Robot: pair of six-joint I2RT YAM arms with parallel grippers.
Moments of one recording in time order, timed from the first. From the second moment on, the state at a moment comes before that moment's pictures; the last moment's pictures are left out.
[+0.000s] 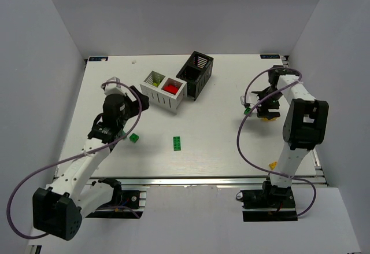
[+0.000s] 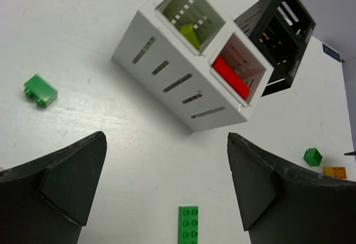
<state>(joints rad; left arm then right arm) -0.31 1.02 0.75 -0.08 -0.18 -0.60 -0.04 1.89 1.48 -1.08 -0.17 -1.78</state>
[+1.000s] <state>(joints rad) -0.31 0.91 0.61 -0.16 -0.20 -0.73 -0.06 2.04 1.47 -1.02 -0.10 -1.79</state>
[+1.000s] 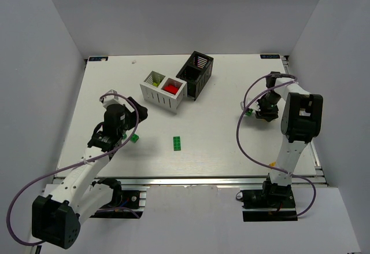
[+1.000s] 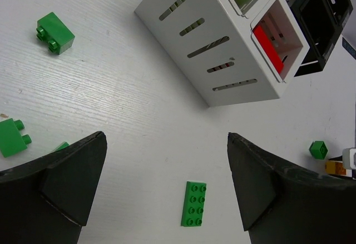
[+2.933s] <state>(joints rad) -0.31 0.83 0.54 -0.20 -0.23 -0.79 0.34 2.32 2.03 0.05 -0.43 0.03</state>
